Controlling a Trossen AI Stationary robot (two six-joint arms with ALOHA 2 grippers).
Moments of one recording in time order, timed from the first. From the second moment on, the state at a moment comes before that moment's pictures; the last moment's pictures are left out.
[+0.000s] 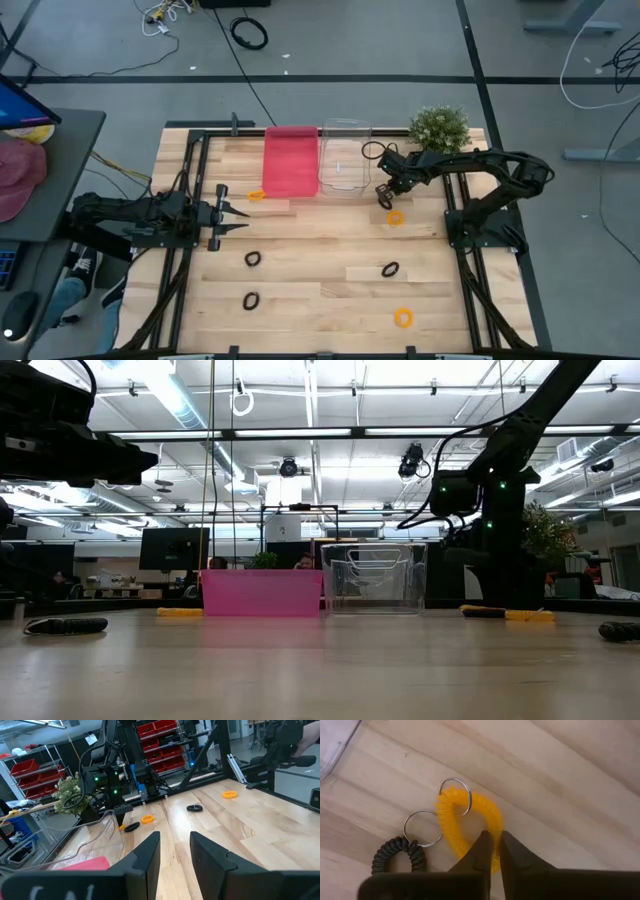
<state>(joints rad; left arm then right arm) -0.10 0.06 0.04 0.02 -0.03 0.27 -0.53 1.53 0.68 -0.56 0.12 0.49</state>
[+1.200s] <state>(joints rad) -0.10 0.06 0.04 0.01 -0.03 0.27 -0.34 1.19 0.74 -0.17 0.38 0.34</state>
